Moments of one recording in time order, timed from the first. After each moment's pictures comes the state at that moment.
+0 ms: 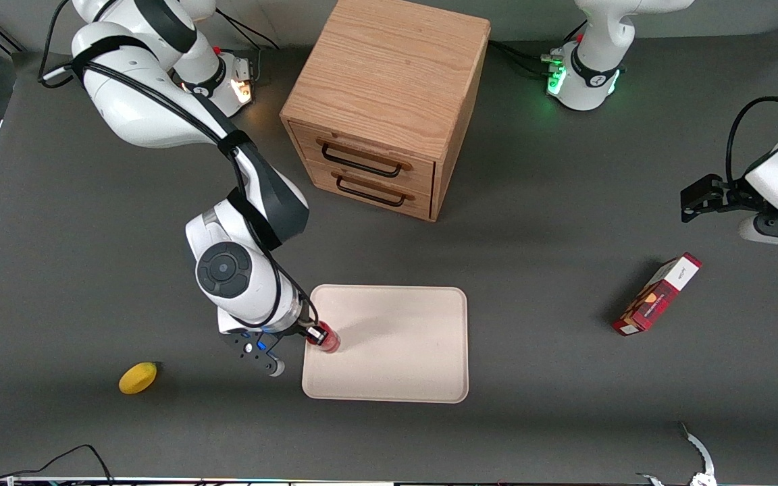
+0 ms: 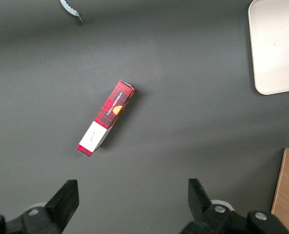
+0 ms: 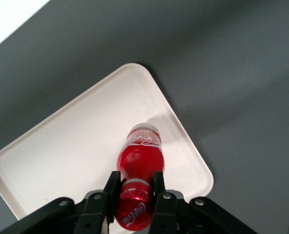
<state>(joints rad) 0.22 0.87 0.39 -1.03 -0.29 1.95 1.17</state>
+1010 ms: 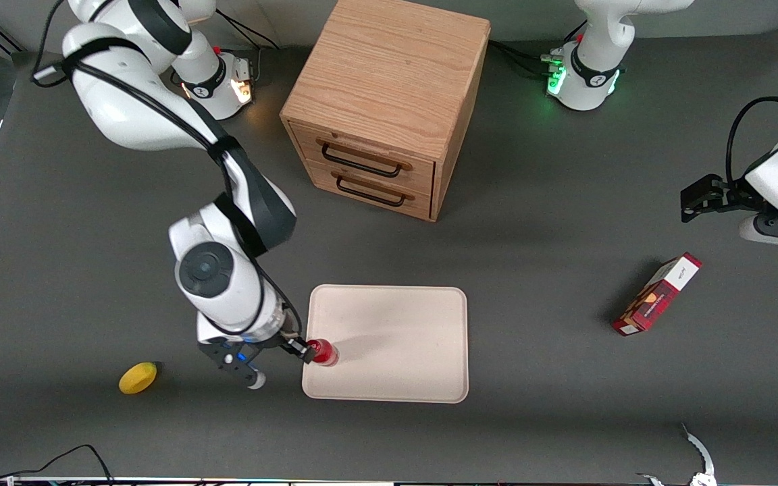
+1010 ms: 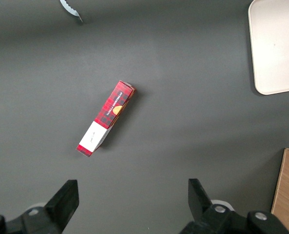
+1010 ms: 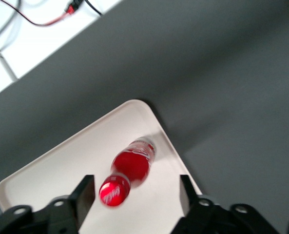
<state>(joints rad) 0.18 0.81 0.40 -1.00 -0.36 1.91 1.11</state>
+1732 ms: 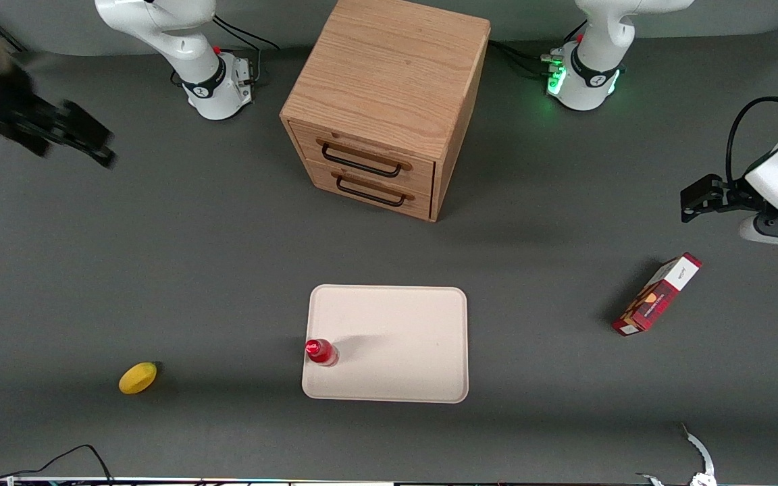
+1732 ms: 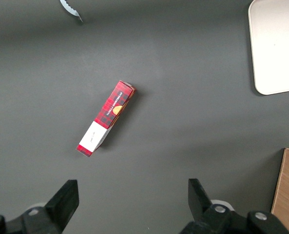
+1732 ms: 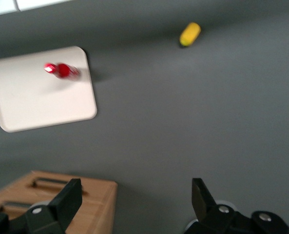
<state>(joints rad) 0.04 0.14 0.16 -1.05 -0.04 1.18 0.39</state>
